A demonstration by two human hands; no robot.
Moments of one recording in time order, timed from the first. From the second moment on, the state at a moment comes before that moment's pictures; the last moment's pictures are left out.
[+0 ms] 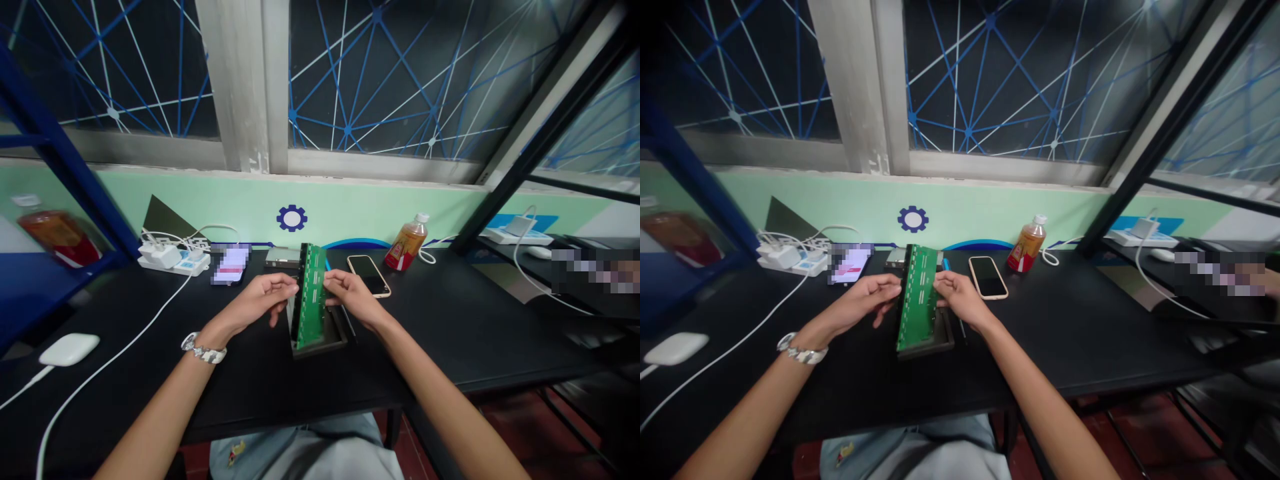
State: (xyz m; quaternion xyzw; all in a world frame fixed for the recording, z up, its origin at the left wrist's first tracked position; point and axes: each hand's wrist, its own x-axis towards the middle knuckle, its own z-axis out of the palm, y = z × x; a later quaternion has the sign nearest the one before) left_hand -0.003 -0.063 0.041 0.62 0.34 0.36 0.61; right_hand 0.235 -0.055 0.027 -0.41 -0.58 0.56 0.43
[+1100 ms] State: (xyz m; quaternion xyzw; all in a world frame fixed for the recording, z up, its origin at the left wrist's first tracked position) left_hand -0.023 -0.066 0.057 0.58 0.41 0.29 0.64; right_hand 0.237 -0.077 0.036 -0.34 -0.75 0.31 0.47
